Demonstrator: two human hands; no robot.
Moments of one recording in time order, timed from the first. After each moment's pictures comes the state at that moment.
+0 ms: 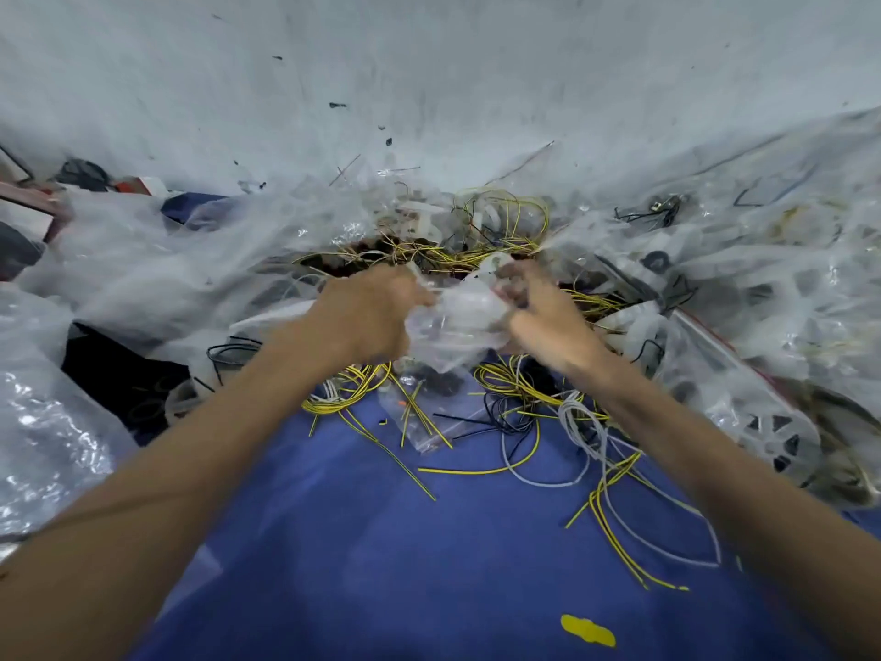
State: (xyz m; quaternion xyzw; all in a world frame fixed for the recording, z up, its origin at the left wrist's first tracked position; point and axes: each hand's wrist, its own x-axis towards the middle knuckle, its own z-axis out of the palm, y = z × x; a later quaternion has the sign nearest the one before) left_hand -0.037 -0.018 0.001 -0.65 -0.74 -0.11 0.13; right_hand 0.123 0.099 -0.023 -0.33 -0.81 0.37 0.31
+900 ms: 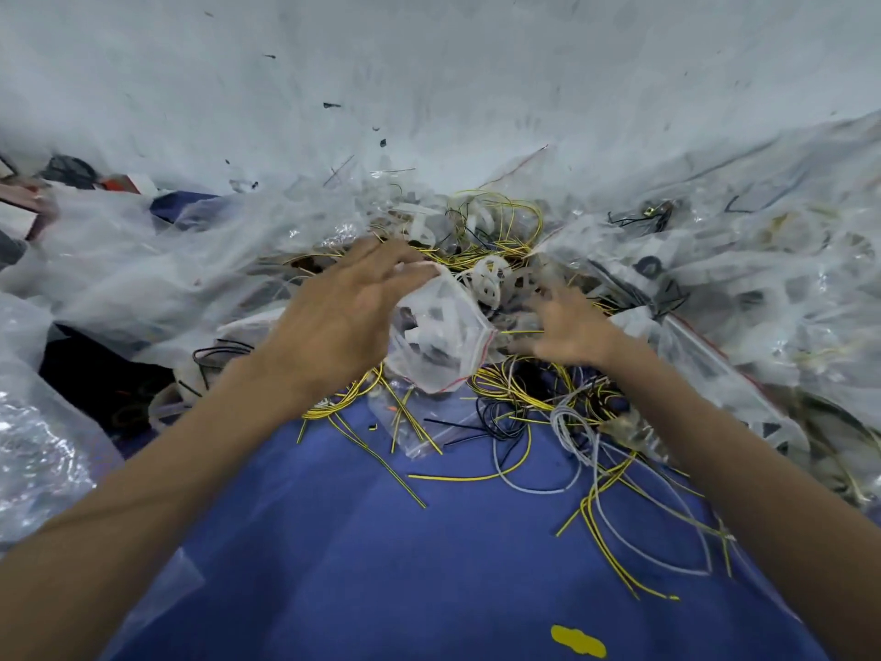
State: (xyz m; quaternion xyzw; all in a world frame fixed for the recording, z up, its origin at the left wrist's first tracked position) left_hand -0.038 -0.039 -0.006 -0.71 -0.59 -0.26 0.26; right_hand 0.139 0.167 -0.039 -0.39 -0.92 -0.01 0.00
